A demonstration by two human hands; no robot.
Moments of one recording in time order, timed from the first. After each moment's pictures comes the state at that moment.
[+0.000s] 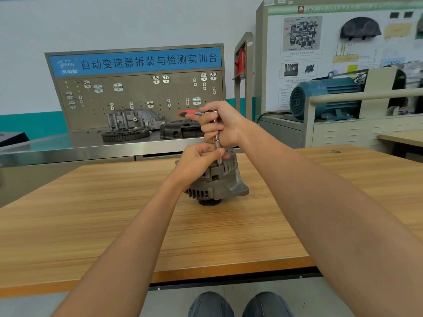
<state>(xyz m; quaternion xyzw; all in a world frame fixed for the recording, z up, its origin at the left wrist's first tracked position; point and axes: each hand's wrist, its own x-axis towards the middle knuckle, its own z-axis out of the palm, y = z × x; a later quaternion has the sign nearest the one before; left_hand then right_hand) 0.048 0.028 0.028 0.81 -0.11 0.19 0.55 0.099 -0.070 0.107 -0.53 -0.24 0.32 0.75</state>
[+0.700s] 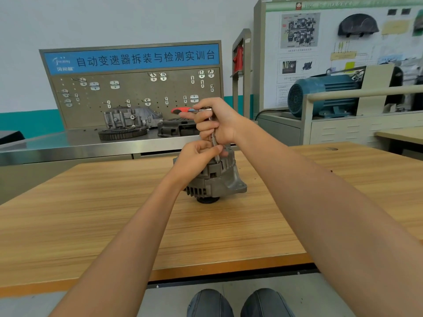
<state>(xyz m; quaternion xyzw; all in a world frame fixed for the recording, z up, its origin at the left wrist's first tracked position) 0.050 0.026 0.028 0.81 -0.11 0.20 0.54 0.103 -0.067 0.106 -0.54 -0.27 0.32 0.73</state>
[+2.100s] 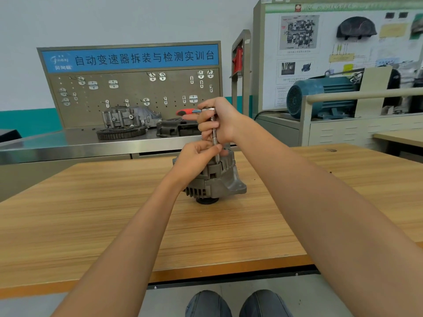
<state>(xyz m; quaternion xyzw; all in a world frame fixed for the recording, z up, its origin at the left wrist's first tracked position) 0.052 0.027 0.026 0.79 -0.11 0.20 0.56 0.102 -0.068 0.108 -0.55 -0.22 0.31 0.75</state>
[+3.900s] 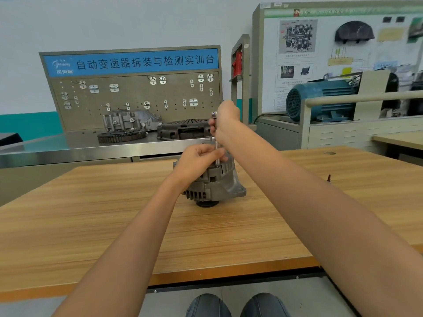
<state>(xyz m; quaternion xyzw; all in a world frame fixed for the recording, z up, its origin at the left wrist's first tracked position) 0.049 0.025 0.031 0.82 -0.11 0.20 0.52 0.090 -0.053 0.114 -0.51 -0.05 0.02 0.86</state>
